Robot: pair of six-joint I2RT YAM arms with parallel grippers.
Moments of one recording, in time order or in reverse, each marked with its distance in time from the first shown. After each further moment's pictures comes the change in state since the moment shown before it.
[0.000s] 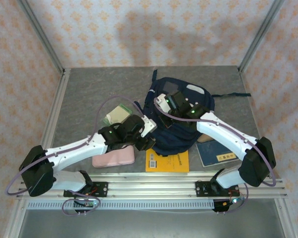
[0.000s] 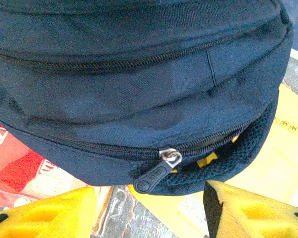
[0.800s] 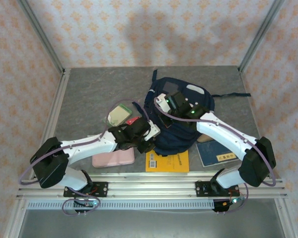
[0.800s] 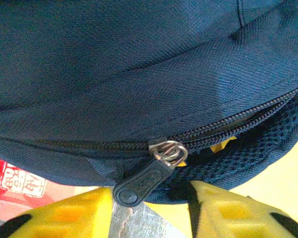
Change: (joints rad) left arm -0.013 0.151 0.006 0.012 -0.002 0.034; right arm 0.000 0.000 -0.011 0.027 -0.003 0.013
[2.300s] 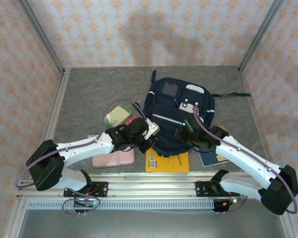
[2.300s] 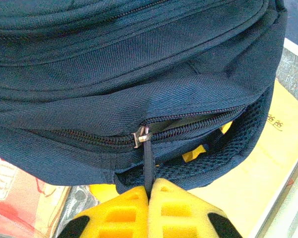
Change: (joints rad) left arm -0.001 -0.062 -0.037 0.072 0.084 -0.169; right arm 0.000 -0.412 -0.379 -0.219 0.163 1.193
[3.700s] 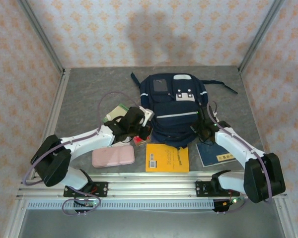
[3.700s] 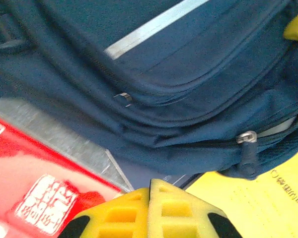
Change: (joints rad) left arm 0.134 0.082 0.066 0.095 -0.007 -0.109; right arm -0.395 0.223 -0.089 0.306 -0.100 -0.051
